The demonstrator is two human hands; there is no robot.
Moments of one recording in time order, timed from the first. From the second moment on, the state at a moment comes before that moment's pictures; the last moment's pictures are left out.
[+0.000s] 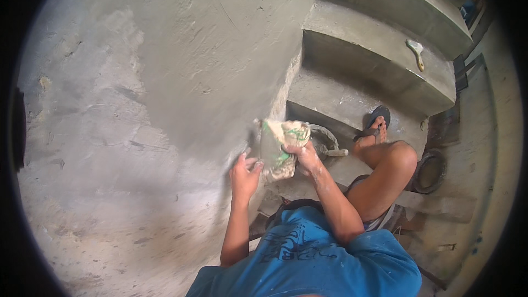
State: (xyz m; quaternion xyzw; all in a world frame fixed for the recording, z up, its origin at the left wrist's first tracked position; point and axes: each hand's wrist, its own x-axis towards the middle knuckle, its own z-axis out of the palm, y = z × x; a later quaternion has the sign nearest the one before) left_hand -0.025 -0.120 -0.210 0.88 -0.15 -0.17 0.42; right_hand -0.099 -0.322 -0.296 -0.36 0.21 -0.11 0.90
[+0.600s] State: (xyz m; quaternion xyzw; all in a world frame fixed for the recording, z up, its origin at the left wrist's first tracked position) left_hand 0.011 -0.114 -0.066 0.88 -0.38 0.12 -0.24; right_hand 0.043 -0.227 -0.300 -0.62 0.11 -0.42 0.66
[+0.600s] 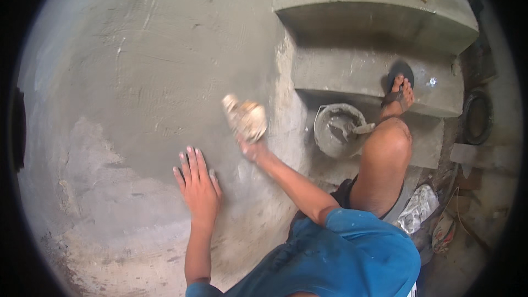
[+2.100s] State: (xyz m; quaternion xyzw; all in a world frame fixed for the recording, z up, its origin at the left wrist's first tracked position) left_hand 0.016 -0.129 -0.105 0.87 -0.40 0.05 -0.28; right_hand 0.050 -0.210 -0.356 -0.56 0.22 -0.54 0.59
